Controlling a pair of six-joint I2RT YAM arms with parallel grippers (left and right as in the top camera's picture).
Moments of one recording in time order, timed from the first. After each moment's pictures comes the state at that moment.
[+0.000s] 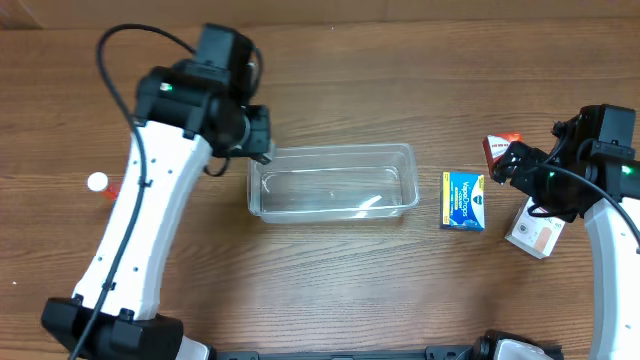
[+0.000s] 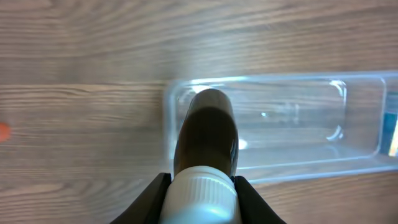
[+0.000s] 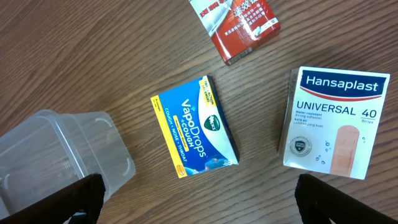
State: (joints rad) left arm -0.30 1.67 1.81 -1.38 0.02 -0.33; right arm -0.25 1.32 1.20 -1.09 -0.17 0.27
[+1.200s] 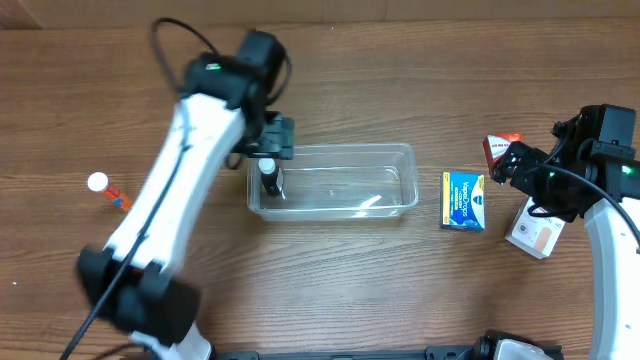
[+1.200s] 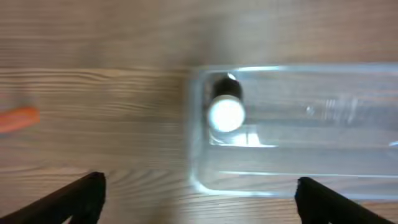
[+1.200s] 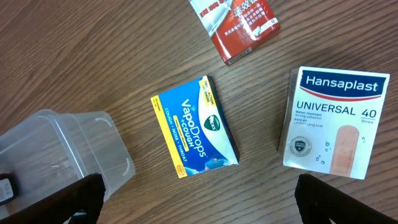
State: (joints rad) left arm -0.33 1.81 1.86 -1.45 -0.11 -0.34; right arm -0.25 1.32 1.20 -1.09 -0.17 0.27
